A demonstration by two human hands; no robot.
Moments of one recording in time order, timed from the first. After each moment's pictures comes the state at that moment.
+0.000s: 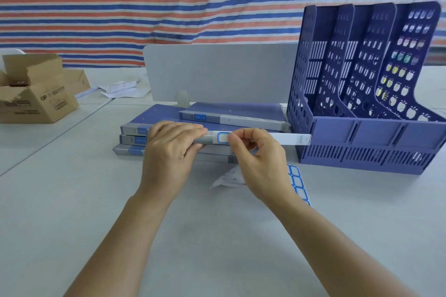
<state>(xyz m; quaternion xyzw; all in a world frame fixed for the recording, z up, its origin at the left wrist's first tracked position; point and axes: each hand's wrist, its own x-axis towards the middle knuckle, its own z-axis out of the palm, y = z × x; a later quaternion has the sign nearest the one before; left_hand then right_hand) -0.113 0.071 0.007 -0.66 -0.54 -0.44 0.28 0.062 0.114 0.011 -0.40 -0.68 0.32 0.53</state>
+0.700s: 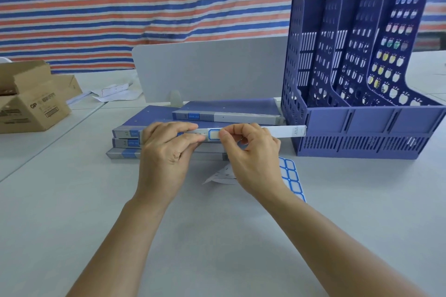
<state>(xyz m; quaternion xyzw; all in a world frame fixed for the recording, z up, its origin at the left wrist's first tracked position) -0.104 0.073 0.006 -0.66 -0.52 -0.47 0.27 0.059 0.117 0.011 -0.44 -0.70 0.23 0.51</state>
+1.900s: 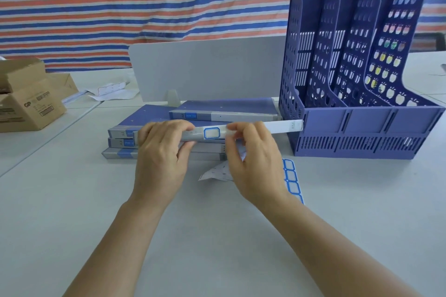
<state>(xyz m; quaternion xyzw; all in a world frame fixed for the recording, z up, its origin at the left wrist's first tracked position) -0.099 0.070 0.007 -0.65 -0.56 -0.43 0.28 0.065 0.120 -0.006 -0.38 -0.73 0.08 0.56</state>
